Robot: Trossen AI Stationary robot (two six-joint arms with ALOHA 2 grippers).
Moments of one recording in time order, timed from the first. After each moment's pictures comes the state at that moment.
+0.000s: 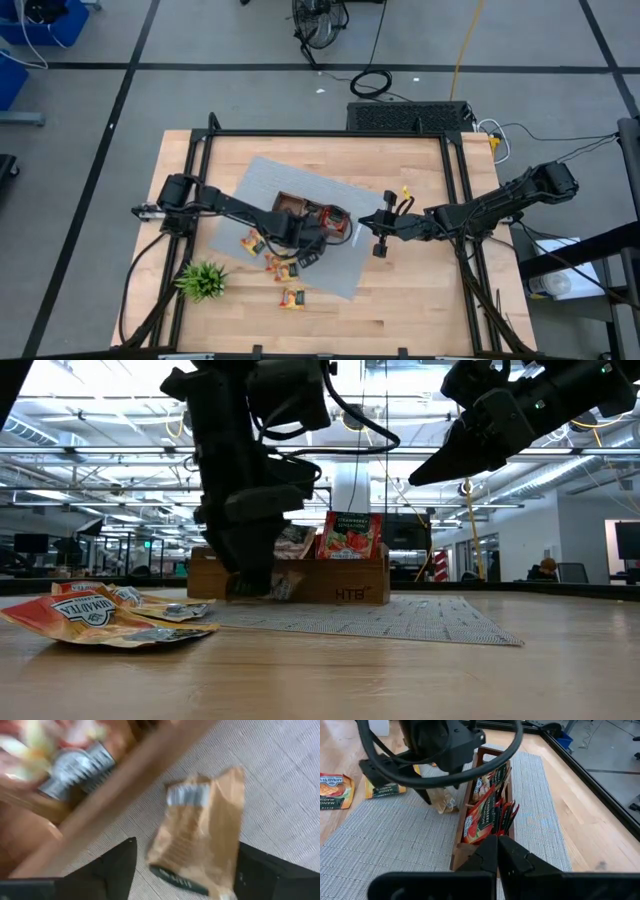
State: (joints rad) left arm -0.18 1.95 1.29 -0.73 -0.22 -0.66; right arm 0.26 1.25 0.55 0.19 0.49 0.09
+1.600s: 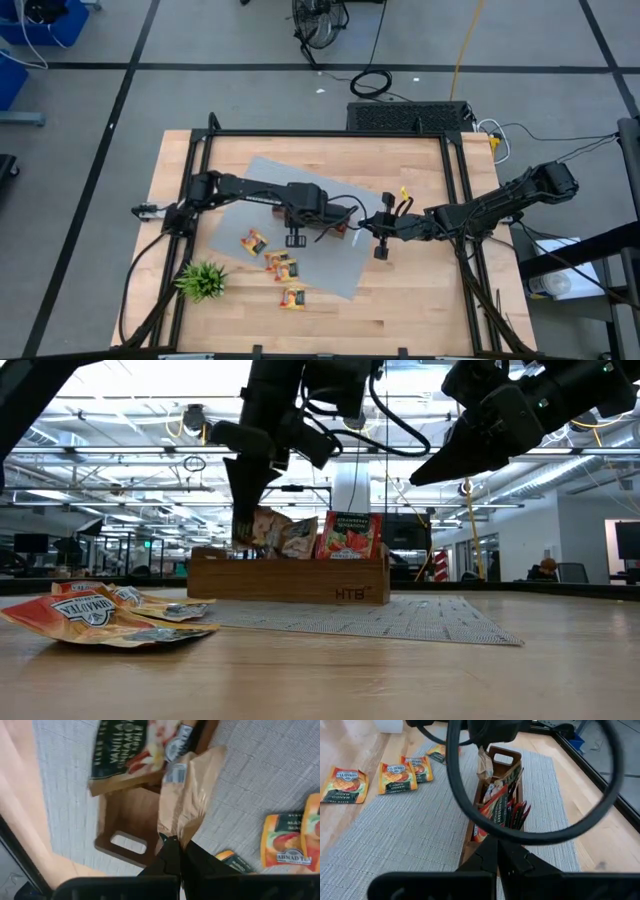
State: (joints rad) left arm -0.04 2.15 1.90 -1.57 -0.18 -0.10; right arm 0.26 1.25 0.55 0.19 0.44 0.07
